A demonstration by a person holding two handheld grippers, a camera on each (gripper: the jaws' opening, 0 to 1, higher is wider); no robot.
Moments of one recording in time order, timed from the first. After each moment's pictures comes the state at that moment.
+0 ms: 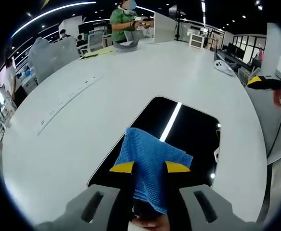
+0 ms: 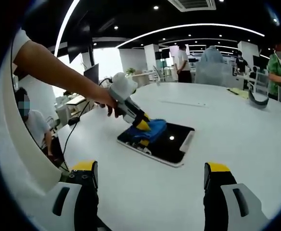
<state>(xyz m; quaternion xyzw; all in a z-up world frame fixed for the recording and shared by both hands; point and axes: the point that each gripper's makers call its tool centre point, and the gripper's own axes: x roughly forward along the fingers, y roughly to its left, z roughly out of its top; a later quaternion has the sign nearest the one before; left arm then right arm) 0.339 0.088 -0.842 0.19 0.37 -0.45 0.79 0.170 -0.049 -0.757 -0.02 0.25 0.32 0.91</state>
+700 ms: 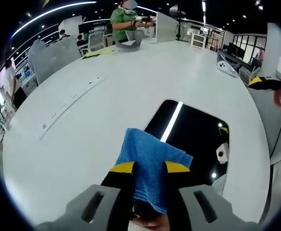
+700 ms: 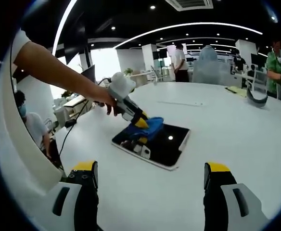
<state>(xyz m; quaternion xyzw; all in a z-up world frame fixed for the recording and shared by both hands) 0.363 0.090 -0.842 0.19 0.37 -0.45 0.79 0.185 -0.057 -0.759 -0.01 0.26 0.31 0.91</state>
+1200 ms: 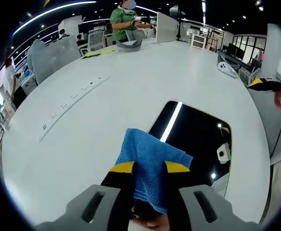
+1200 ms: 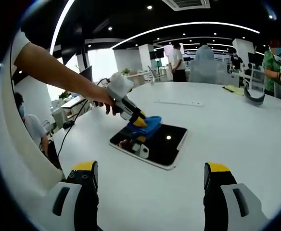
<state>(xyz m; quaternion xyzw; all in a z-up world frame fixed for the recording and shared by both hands) 0.369 0.091 -0.842 0.19 0.37 -0.45 0.79 0.185 -0.061 -0.758 -0.01 0.26 0.30 0.92</state>
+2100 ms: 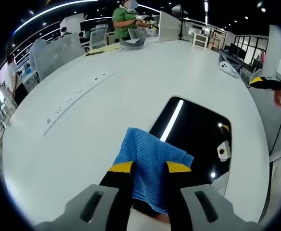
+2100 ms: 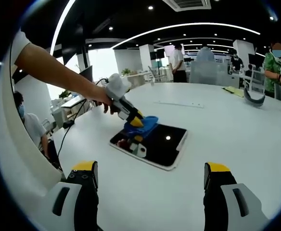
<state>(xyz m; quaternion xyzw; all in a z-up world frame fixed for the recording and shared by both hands) 0.368 0.110 -0.842 0.19 0.38 -0.45 0.79 0.183 -0.060 -0.756 -0.01 0.26 0.30 0.92</state>
